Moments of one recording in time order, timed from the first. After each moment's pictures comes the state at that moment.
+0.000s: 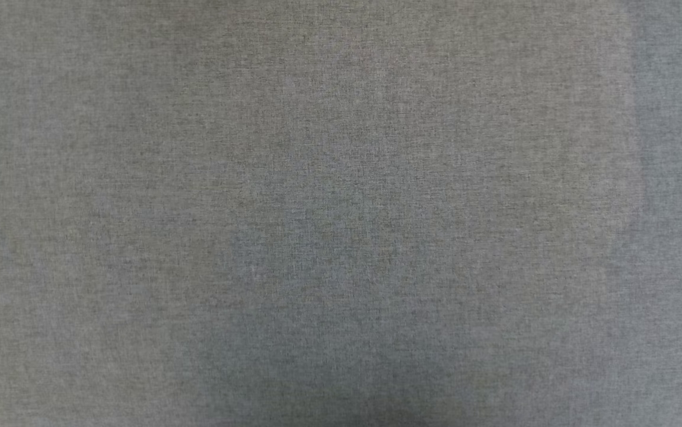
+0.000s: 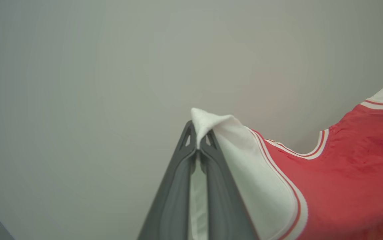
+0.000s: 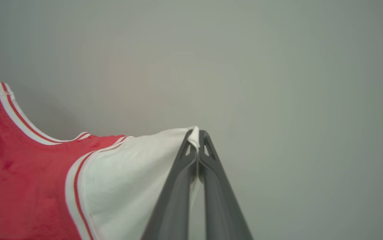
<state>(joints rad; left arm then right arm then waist) -1.88 0.62 -0.89 0.61 -0.85 -0.07 -0.17 -1.88 -0.57 0.69 0.84 0.65 0.13 -0.02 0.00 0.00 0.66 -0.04</state>
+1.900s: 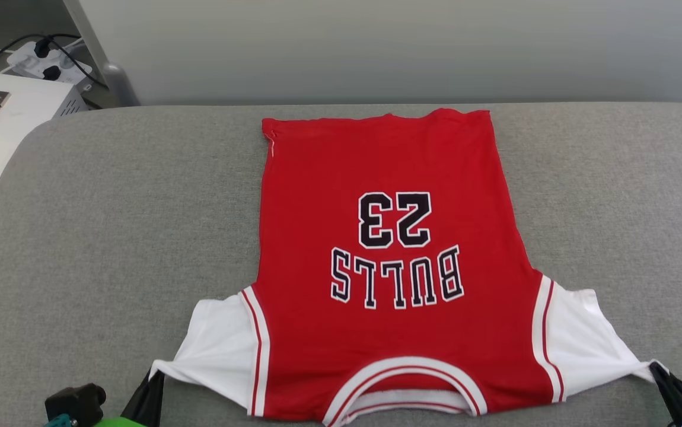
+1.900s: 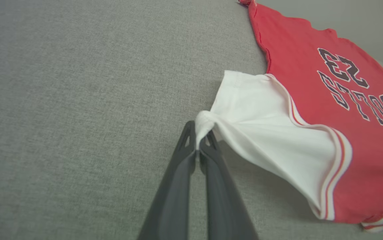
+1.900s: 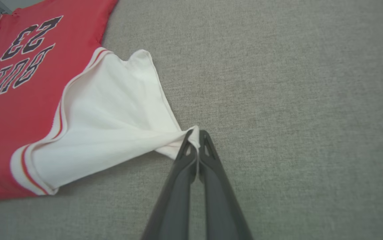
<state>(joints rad) 0.05 0.44 -0.33 0.32 -0.80 0.02 -0.26 -0.07 -0.63 0.48 0.55 0.96 0.13 -0.26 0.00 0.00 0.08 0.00</state>
